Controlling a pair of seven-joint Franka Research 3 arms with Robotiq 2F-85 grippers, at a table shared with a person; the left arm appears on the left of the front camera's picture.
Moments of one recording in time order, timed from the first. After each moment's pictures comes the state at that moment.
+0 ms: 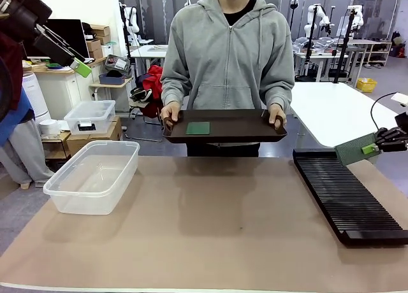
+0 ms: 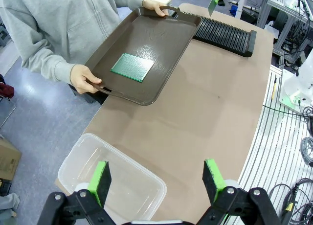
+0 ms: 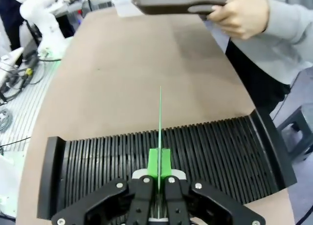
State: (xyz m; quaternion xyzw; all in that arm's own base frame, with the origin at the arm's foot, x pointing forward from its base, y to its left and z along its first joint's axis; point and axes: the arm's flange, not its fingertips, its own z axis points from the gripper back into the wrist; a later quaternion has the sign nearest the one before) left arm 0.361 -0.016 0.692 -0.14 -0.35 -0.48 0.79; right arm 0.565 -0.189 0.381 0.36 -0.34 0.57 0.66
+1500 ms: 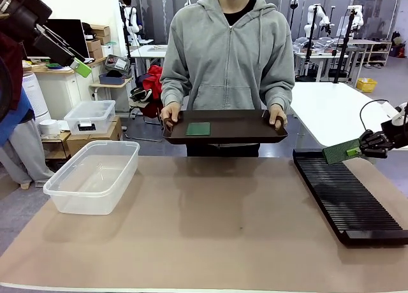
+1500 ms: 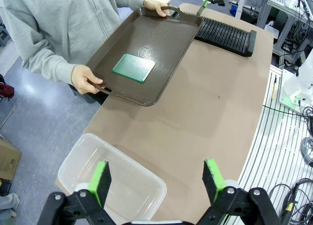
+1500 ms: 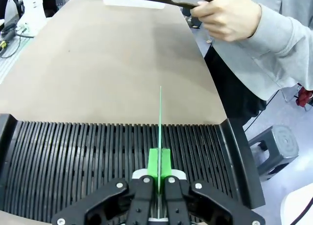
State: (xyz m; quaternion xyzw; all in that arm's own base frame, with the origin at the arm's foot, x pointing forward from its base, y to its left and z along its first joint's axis) left arm 0.361 -0.016 0.692 -0.14 -0.35 -0.48 0.79; right arm 0.597 -0.174 0.344 0.28 -0.41 0.62 0.61
